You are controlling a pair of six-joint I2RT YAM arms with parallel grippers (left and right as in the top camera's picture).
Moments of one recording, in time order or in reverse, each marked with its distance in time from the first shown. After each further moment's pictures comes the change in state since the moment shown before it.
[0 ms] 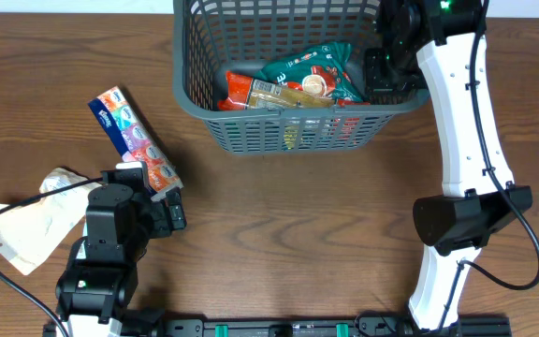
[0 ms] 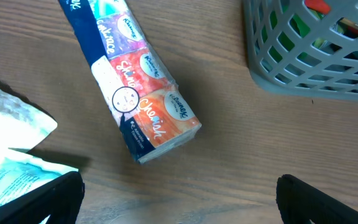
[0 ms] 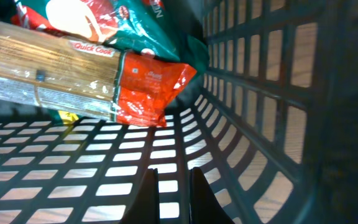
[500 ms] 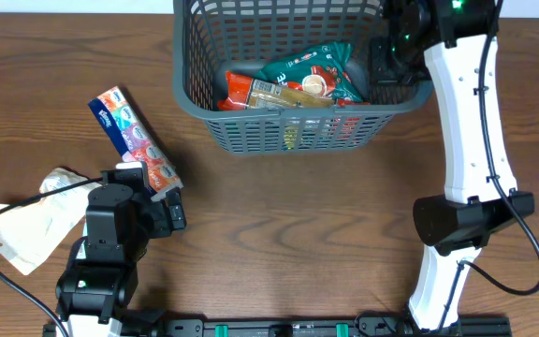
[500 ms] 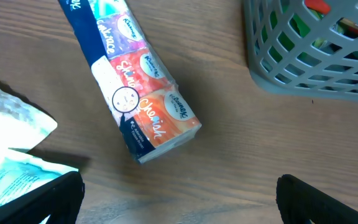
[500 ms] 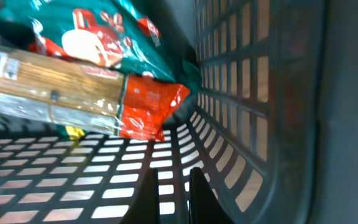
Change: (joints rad) left arm 0.000 0.000 0.000 0.000 0.000 0.000; right arm 0.000 0.000 0.074 0.001 0.035 0.000
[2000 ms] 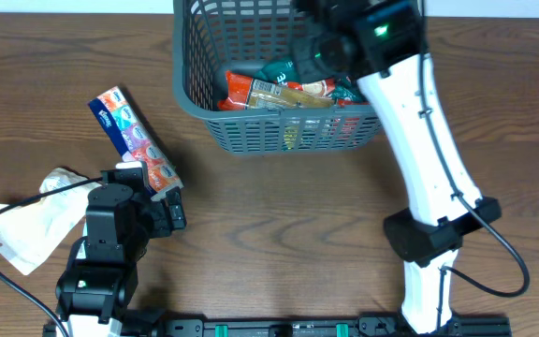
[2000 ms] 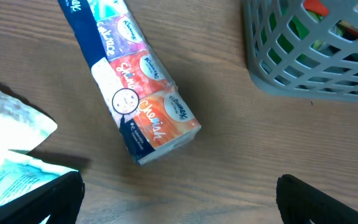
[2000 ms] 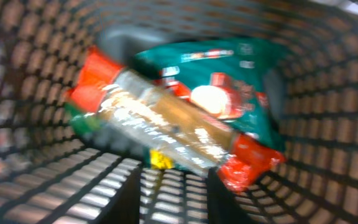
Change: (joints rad) left arm 0.000 0.000 0.000 0.003 0.000 0.000; right arm 0.255 0.008 0.086 0.185 0.025 -0.030
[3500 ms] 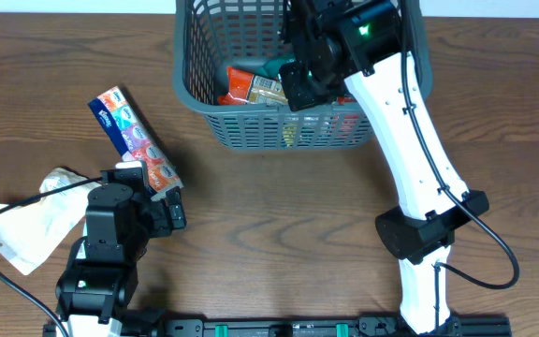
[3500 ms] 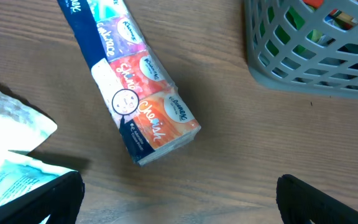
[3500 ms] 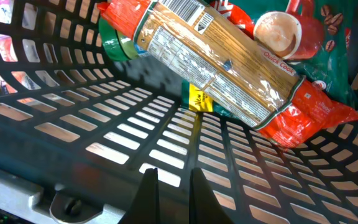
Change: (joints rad) left arm 0.000 0.000 0.000 0.003 0.000 0.000; right arm 0.048 0.039 0.000 -0.170 -0.174 -0.005
